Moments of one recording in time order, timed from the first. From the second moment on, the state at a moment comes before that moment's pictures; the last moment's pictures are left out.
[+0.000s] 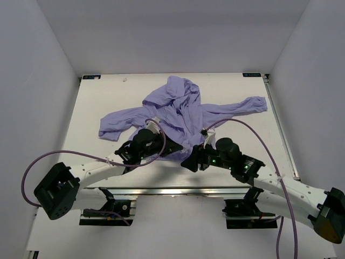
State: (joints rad) left arm -0.81 1.24 0.57 0.31 0.16 -1.13; right arm 0.89 0.86 0.51 -0.06 -0.25 0.58
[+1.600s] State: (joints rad) left arm -0.81 1.18 0.57 0.26 0.11 -1.17; right arm 1.15 1.10 0.47 0.15 0.54 0.81
